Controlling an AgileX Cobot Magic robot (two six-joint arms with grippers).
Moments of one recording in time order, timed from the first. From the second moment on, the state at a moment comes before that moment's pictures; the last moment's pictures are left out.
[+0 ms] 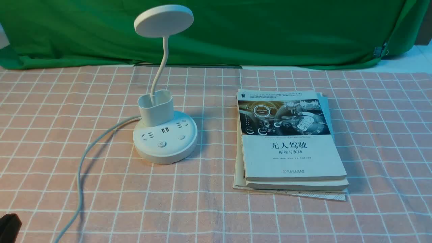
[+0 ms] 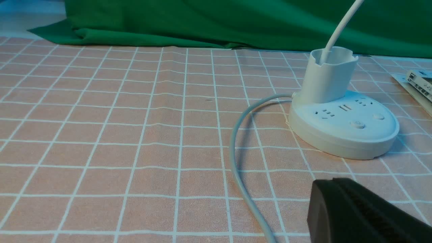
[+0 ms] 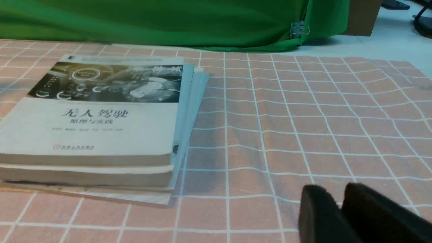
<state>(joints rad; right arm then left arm) 0.03 0.00 0.01 0.05 0.25 -0.07 -0.09 0.00 0.01 -0.03 0.25 -0.05</state>
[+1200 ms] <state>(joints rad) 0.03 0.00 0.01 0.05 0.25 -0.07 -0.09 0.00 0.01 0.00 0.25 -0.05</state>
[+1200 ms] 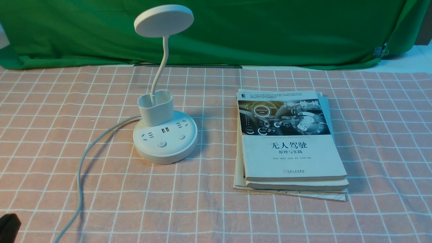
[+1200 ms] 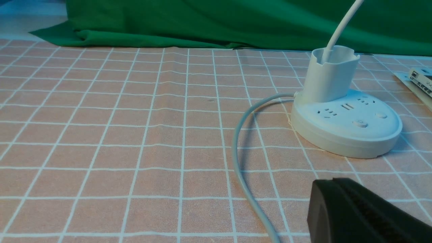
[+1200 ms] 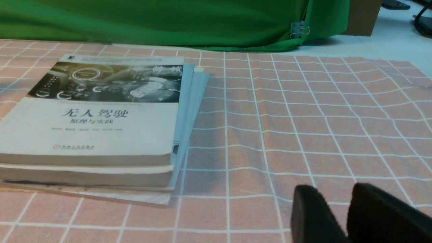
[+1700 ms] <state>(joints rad) 0.03 0.00 0.01 0.05 0.25 -0.07 -0.09 0.00 0.01 0.02 -0.45 -0.04</state>
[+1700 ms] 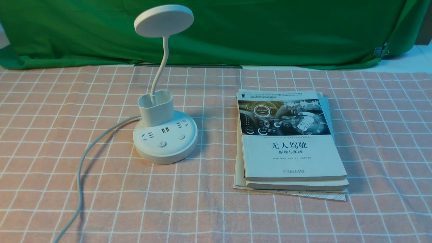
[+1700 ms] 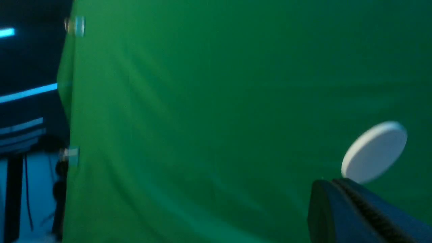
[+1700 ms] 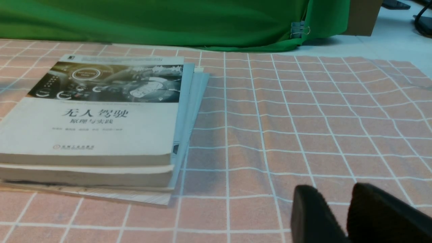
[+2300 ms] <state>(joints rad) 0.03 0.00 0.01 0.05 0.25 -0.07 -0.09 0.31 -0.51 0.09 0.26 -0.31</state>
